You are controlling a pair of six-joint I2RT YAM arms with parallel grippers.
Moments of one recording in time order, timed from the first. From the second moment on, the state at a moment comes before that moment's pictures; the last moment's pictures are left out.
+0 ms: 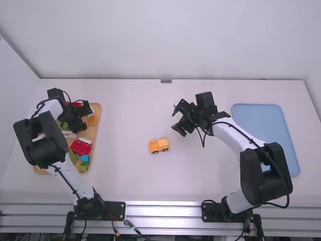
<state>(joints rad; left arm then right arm) 0.50 2.05 1.42 -0.71 0.17 1.41 0.32 1.65 1.00 -0.29 -0.46 -0.58</state>
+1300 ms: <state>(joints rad) 0.55 2.09 1.42 -0.69 0.26 1.26 0.32 1.65 1.00 -0.24 -0.46 -0.52</state>
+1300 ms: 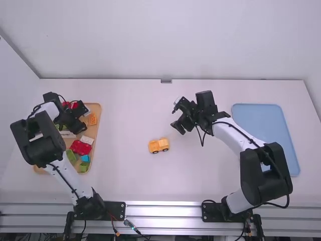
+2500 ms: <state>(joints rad) 0.53 2.09 1.44 -0.76 0.28 1.03 0.32 1.65 1.00 -0.24 -0.46 -0.53</state>
